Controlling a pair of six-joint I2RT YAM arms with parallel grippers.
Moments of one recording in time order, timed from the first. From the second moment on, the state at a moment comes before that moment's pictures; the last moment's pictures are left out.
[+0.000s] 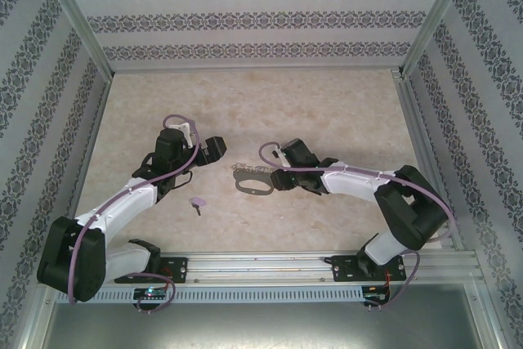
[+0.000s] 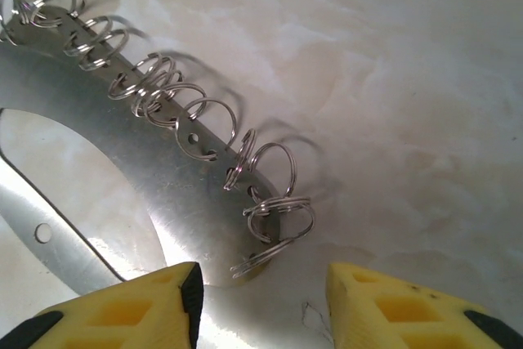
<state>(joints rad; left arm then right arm) -0.30 1.19 0.60 0.04 0.21 -0.63 0.67 1.57 0.76 -0.18 -0.07 0.23</state>
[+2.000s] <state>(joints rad) -0.30 1.19 0.61 0.03 0.21 -0.63 0.61 1.72 0.83 -0.08 -0.16 0.35</state>
